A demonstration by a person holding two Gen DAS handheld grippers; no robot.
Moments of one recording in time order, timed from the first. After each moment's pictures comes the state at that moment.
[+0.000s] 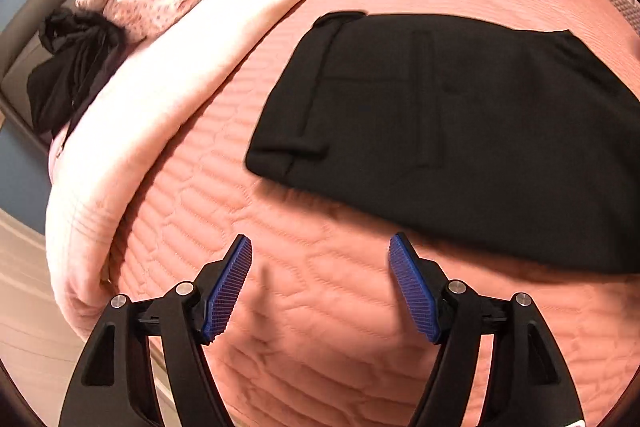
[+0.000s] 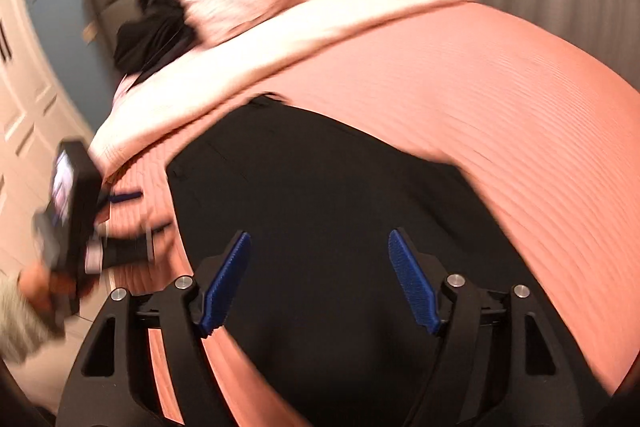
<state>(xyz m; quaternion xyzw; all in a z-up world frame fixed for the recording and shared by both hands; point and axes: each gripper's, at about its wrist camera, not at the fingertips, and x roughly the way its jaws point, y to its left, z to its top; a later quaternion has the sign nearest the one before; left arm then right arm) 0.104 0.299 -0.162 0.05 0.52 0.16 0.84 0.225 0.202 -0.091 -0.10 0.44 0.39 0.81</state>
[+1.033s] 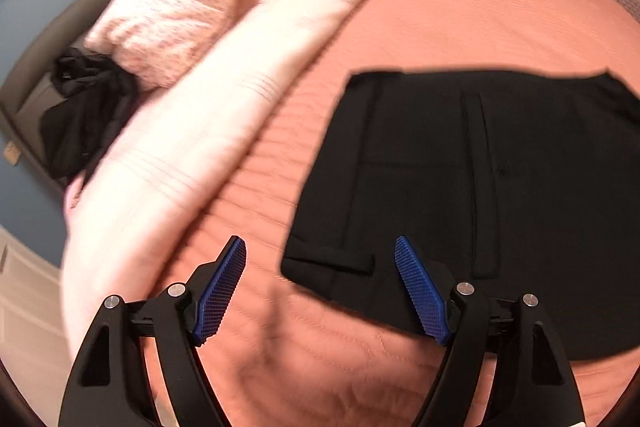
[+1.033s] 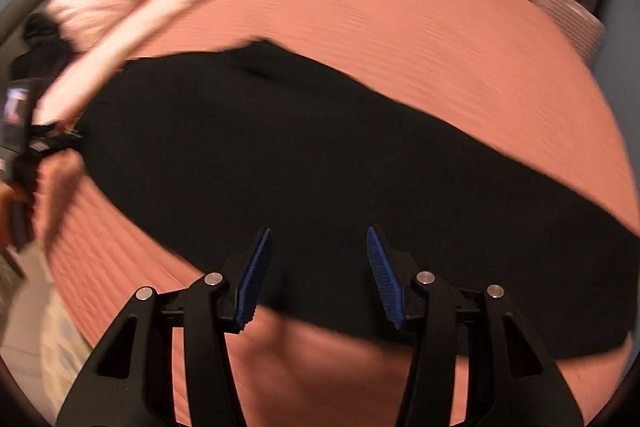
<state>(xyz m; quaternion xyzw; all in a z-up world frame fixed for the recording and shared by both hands) 0.144 0.310 -0.140 0.10 0.46 0.19 0.86 0.034 -0.087 -0.129 -0.01 0.49 0.02 0.87</state>
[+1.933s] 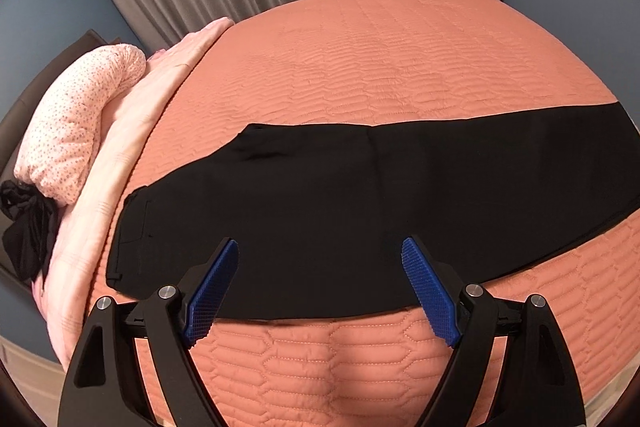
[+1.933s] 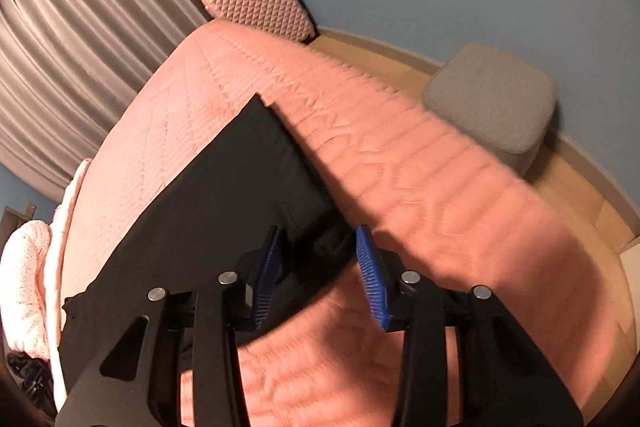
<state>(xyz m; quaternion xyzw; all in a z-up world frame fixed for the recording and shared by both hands) 0.063 -0.050 -0.068 0.19 0.44 -0.02 0.88 -0.086 -0.454 -0.173 0.33 0.33 -0.24 0.85</state>
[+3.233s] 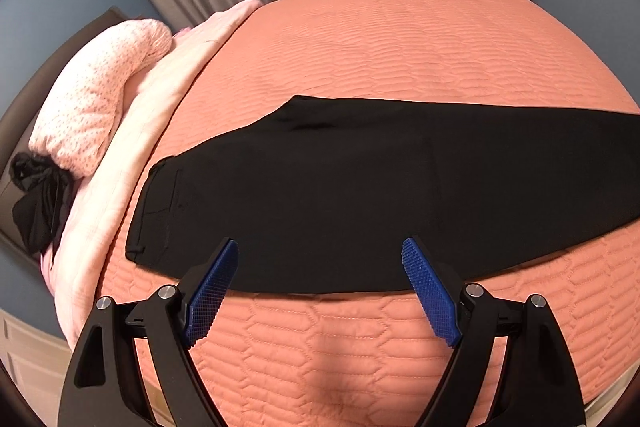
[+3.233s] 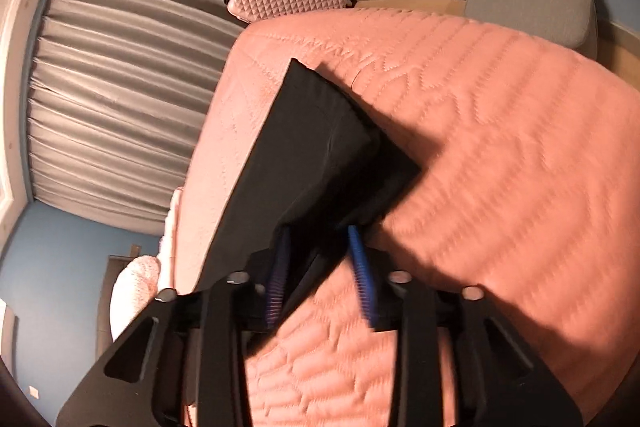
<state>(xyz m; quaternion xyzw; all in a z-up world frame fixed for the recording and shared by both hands) 0.062 0.006 -0.069 0.16 0.46 0.02 0.87 -0.117 -0.459 -0.225 0.54 0.25 -0.08 0.80</state>
